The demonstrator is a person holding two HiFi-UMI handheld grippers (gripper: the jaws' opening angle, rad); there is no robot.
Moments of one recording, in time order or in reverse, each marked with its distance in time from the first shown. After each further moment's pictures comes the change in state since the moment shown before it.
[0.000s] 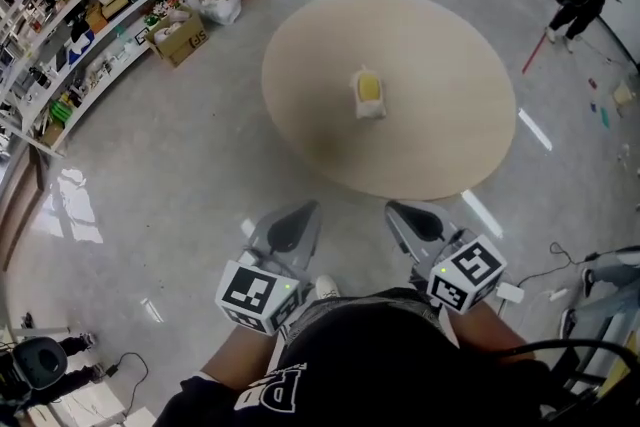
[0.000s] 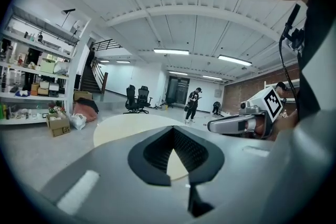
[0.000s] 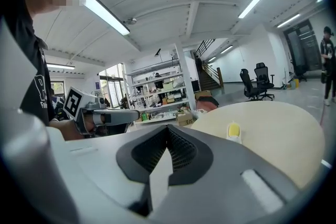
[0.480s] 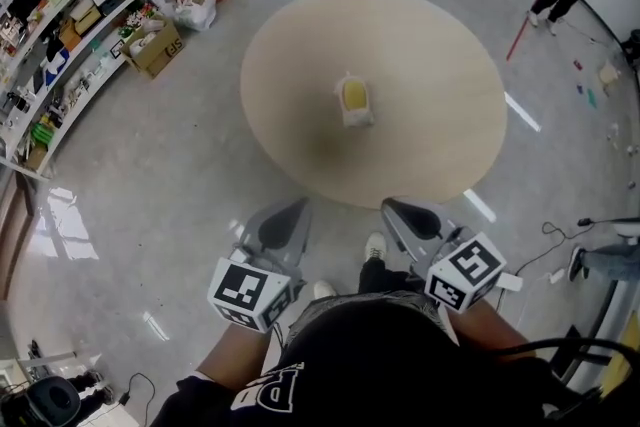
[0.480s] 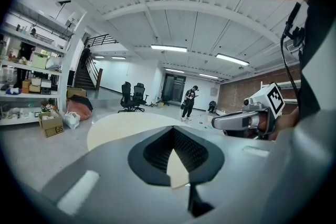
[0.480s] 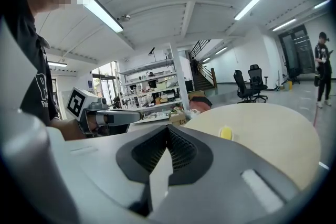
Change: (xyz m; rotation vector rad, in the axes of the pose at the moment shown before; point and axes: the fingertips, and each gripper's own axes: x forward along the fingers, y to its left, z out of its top) left arm 0.050 0.038 0.009 -0.006 0.021 -0.055; right arm 0.027 -0.041 0.014 0.001 0.004 -0.068
